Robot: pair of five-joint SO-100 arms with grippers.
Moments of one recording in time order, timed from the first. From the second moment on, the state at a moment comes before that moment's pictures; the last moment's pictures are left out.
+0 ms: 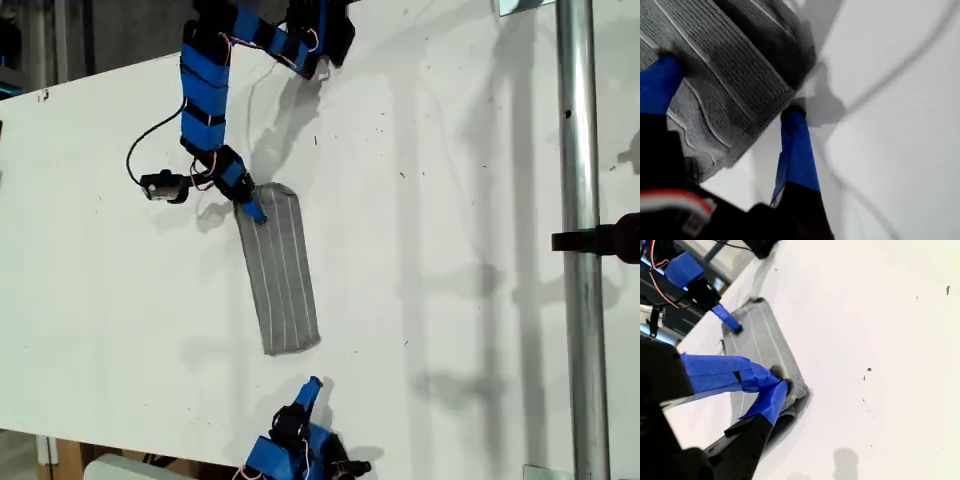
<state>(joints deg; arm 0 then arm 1) 4.3 199.2 160.9 80.5 -86.3 33.8 78.3 105.8 46.0 35.8</state>
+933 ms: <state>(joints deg) 6.1 199.2 161.3 80.5 -86.3 25.5 86.0 93.7 89.5 52.6</state>
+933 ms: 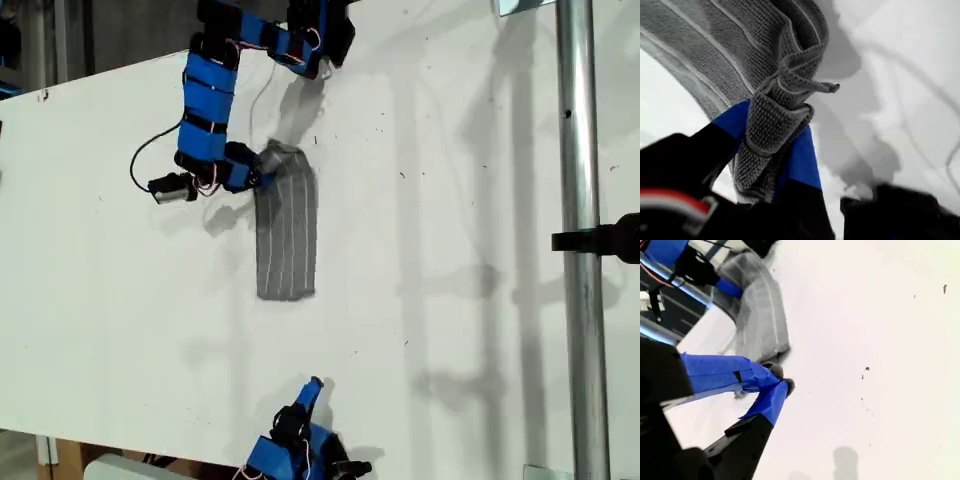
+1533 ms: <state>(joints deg) 5.9 199.2 161.3 80.5 -85.3 16.4 75.1 78.7 84.1 57.6</state>
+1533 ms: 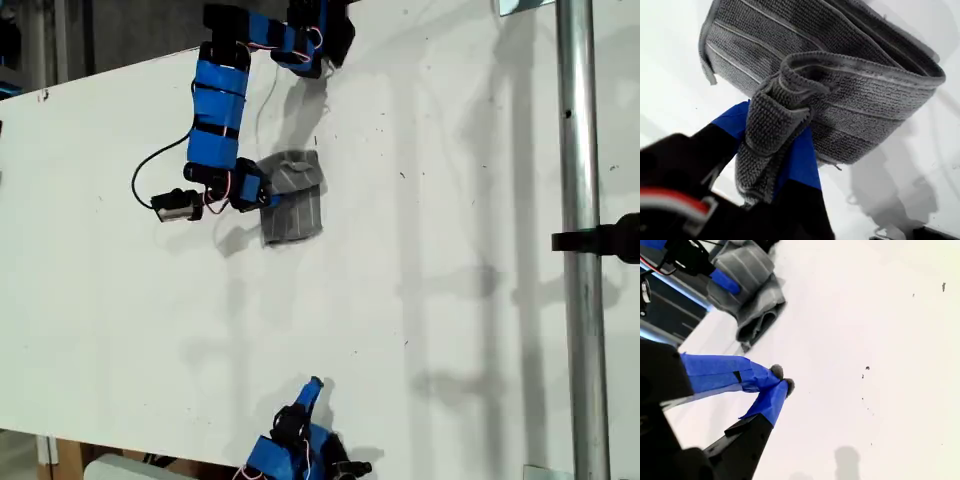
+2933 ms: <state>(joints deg) 5.9 199.3 178.4 74.0 -102.5 17.8 186.3 166.4 81.5 88.3</state>
